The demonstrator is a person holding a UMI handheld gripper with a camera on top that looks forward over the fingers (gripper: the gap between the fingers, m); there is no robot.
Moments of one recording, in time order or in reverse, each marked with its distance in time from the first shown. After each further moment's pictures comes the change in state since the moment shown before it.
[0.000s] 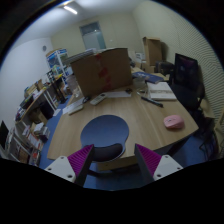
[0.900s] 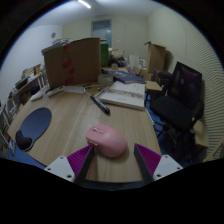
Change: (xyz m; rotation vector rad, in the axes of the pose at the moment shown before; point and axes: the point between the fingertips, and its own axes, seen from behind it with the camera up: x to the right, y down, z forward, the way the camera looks) arm 0.310 -0.039 0.124 0.025 0.045 -0.235
